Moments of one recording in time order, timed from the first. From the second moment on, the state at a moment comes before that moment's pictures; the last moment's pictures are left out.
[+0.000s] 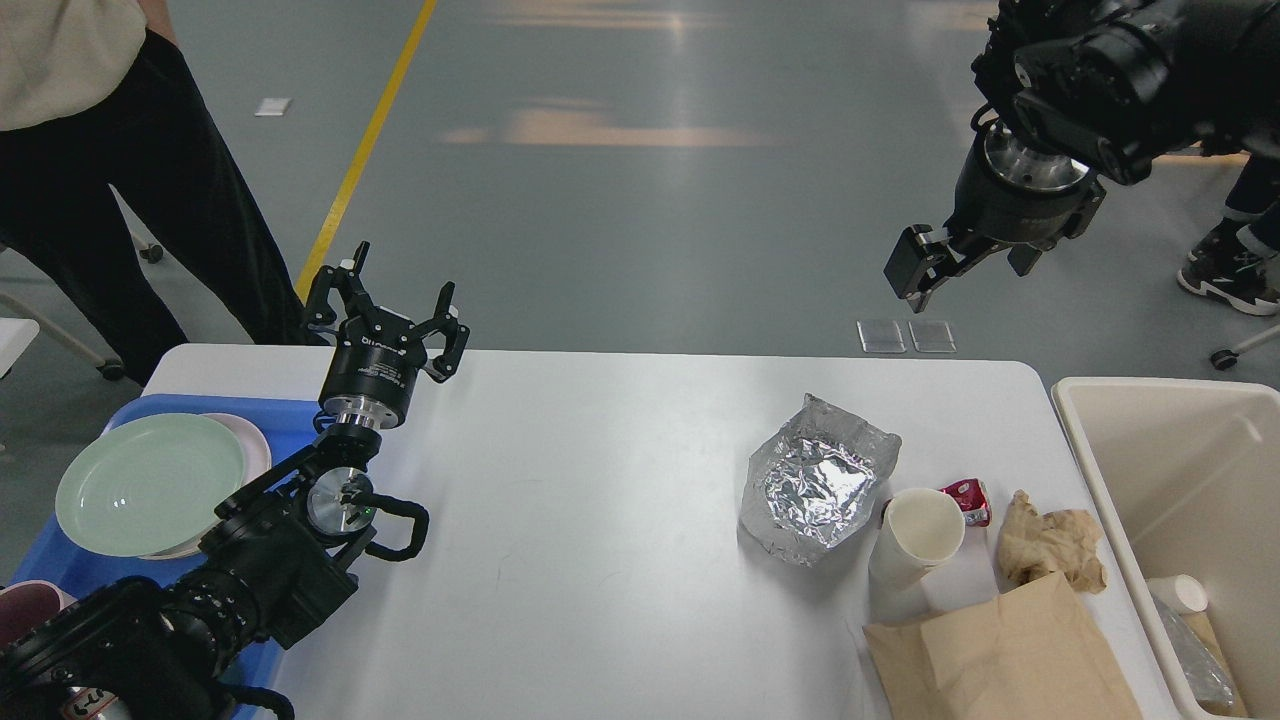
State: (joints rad) left arm -0.77 0.00 -0.70 -0.24 -0.20 -0.61 -0.55; right arm 2.05 -0.03 -1.52 0.89 -0.44 0.86 0.36
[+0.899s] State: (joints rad) left arm -0.77 0.00 -0.70 -0.24 -0.20 -0.61 -0.55; right arm 1.75 -0.18 -1.50 0.95 -0.37 0.83 0.37
